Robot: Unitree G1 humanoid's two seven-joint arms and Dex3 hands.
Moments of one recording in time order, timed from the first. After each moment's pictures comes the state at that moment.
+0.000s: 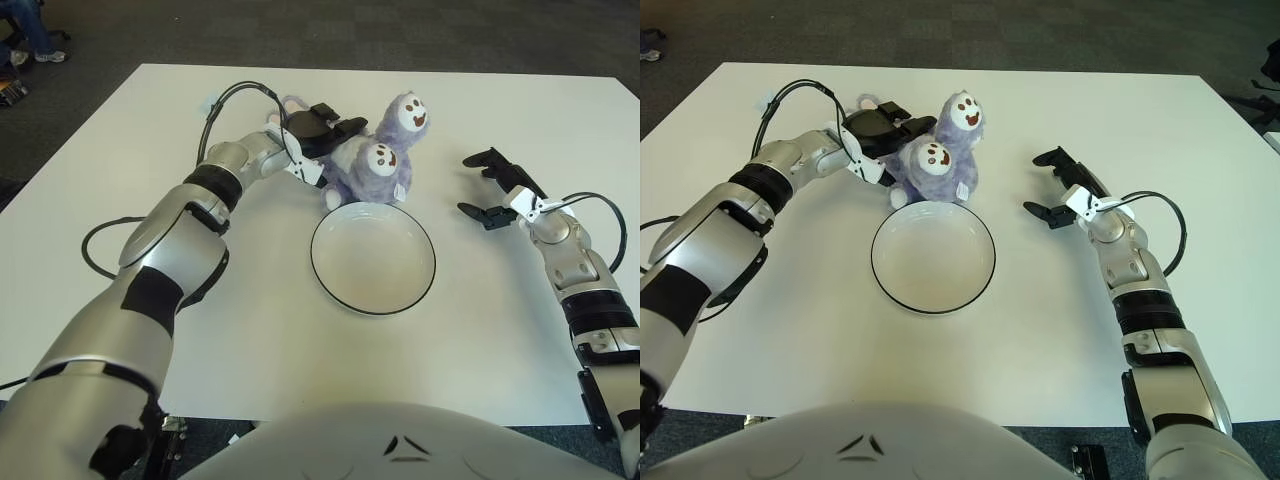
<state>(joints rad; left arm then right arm) -1.11 0.29 -0.71 1.16 0.92 -0.58 0.14 -0.34 -0.56 0.08 0.40 -0.29 0.02 0.17</state>
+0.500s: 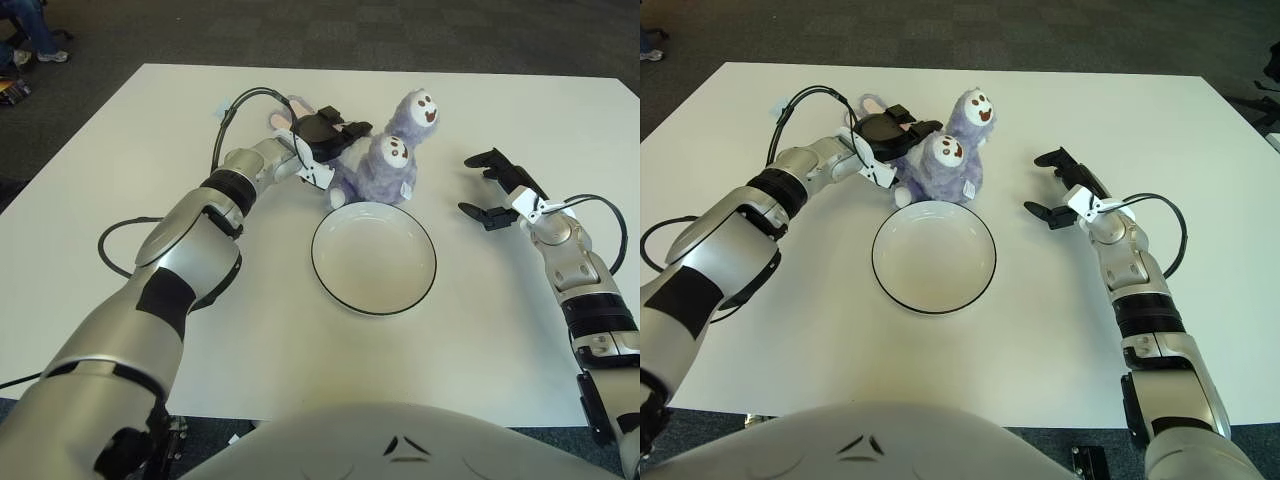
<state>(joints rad) -1.11 0.23 -0.75 1.18 0.92 -0.51 0.18 -0.33 -0.56 0.07 0.38 -0.28 0.04 0.18</state>
